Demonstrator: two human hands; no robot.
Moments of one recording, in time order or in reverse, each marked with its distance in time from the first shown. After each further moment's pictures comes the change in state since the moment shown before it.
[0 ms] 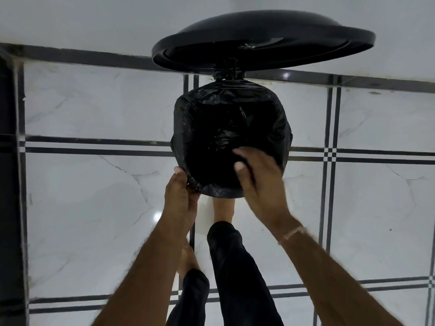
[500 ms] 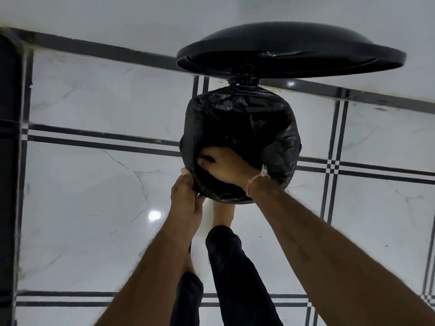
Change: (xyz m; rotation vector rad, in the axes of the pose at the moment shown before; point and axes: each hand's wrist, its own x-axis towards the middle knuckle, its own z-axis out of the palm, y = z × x) left_hand -0.002 -0.001 0.004 -0.031 0.055 -0.001; right_hand 0.090 -0.042 0.059 -0.025 -0.773 0.192
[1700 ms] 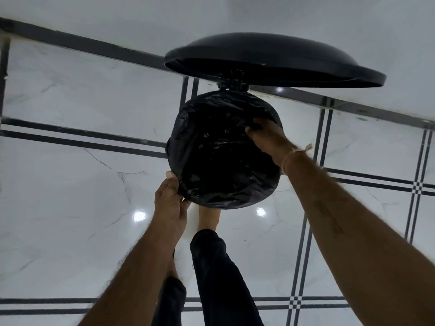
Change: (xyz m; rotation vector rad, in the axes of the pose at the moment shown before) left_hand -0.005 0.003 0.006 0.014 0.057 0.002; right_hand 0.001 0.059 -0.106 0.198 0.334 0.348
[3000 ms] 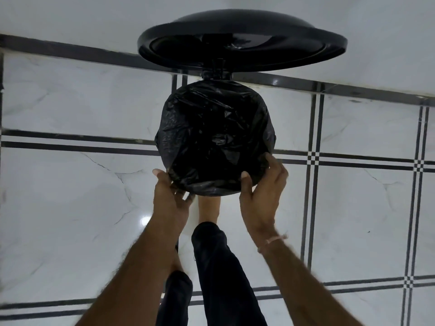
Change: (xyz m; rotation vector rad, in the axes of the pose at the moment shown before) left_hand -0.023 -0.006 0.008 -0.170 0.034 -0.141; right_hand -0.143 0.088 0.093 0.218 0.660 -0.195
